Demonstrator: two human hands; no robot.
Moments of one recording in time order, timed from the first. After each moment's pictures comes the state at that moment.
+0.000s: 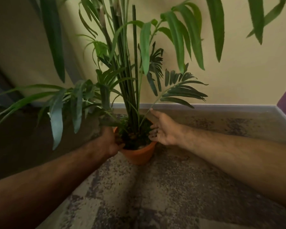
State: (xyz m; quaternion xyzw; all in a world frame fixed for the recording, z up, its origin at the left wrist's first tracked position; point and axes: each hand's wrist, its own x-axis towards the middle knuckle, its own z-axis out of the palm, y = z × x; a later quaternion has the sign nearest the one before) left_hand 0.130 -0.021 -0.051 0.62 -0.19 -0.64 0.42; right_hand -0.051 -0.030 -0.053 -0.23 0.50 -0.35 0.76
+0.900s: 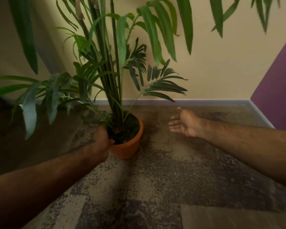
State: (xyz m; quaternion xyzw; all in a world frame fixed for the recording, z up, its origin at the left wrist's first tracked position) left_hand 0.108 -0.005 -0.079 0.65 -0.30 -0.52 0.47; right_hand -0.169 -0.016 -0.073 -0.25 0.63 -0.40 0.62
